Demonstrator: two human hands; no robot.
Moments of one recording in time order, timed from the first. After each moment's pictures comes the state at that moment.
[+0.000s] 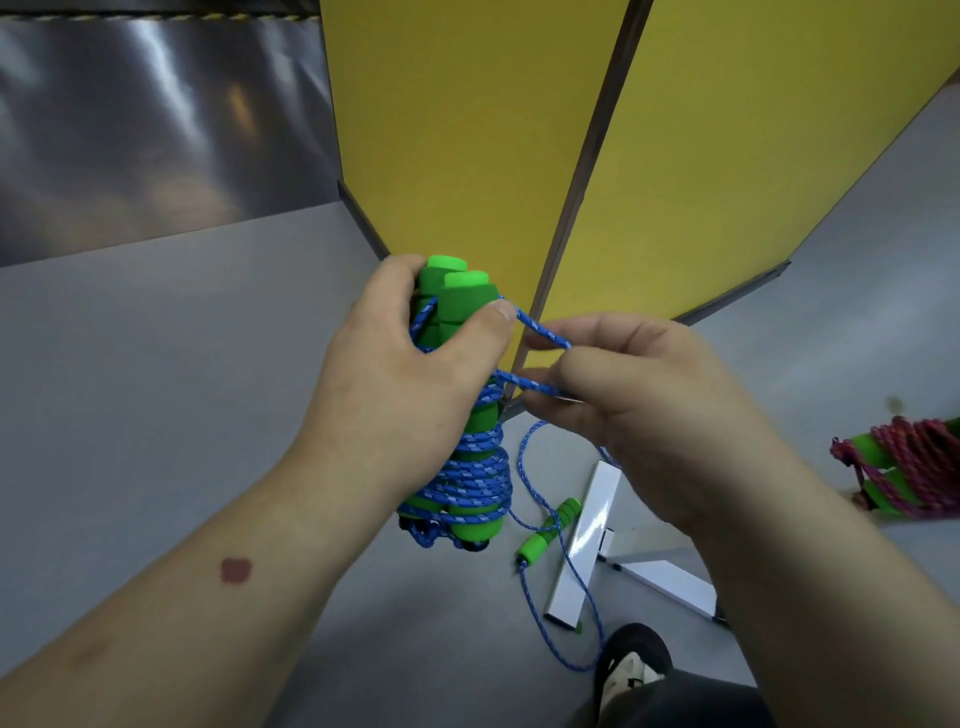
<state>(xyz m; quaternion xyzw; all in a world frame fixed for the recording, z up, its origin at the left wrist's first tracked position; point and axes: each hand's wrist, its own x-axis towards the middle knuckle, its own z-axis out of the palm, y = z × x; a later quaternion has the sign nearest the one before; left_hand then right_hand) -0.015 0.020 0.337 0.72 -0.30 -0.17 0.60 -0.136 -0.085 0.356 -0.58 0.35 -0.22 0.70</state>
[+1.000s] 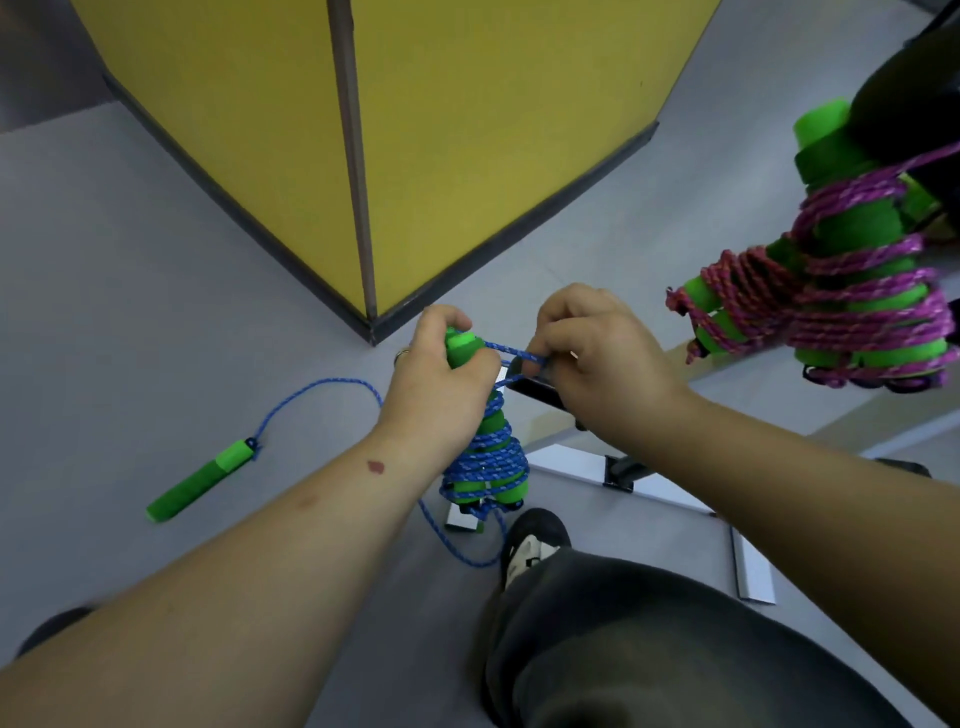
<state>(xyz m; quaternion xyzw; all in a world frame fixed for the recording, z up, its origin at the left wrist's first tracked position) -0.142 -0.112 0.188 0.72 -0.28 -0.41 0.49 -0.283 -0.211 0.215 -0.94 0.27 -0.18 0.12</state>
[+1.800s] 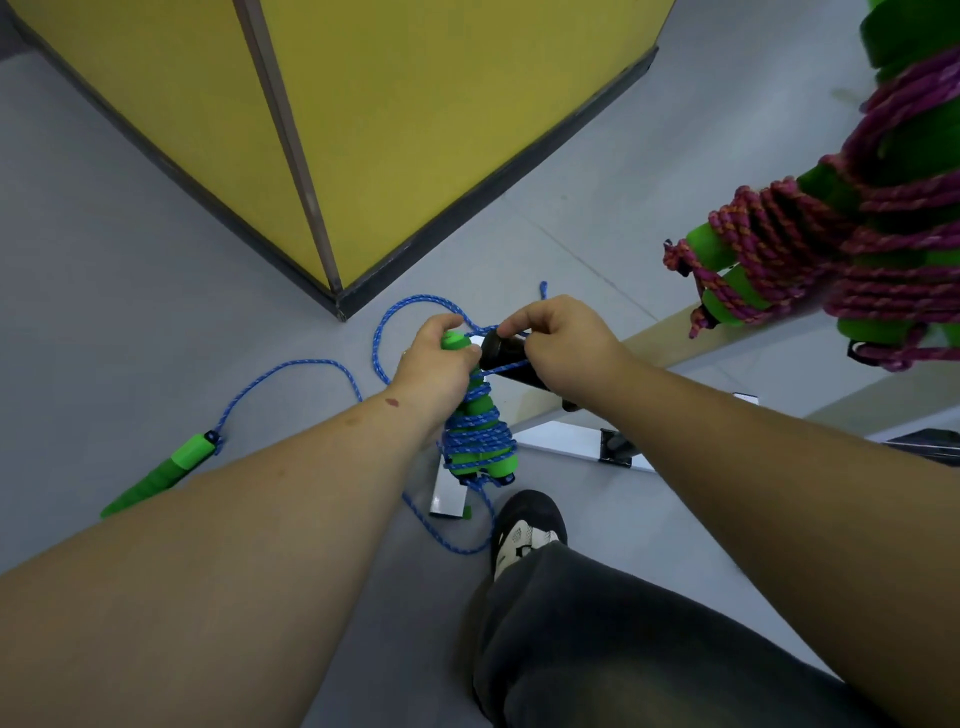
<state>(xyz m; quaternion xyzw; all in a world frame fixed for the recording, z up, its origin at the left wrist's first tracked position) -0.156 -0.187 0.088 0.73 -0.20 -0.50 0.42 -0.277 -0.260 0.145 -0.72 0.56 -0.04 0.40</state>
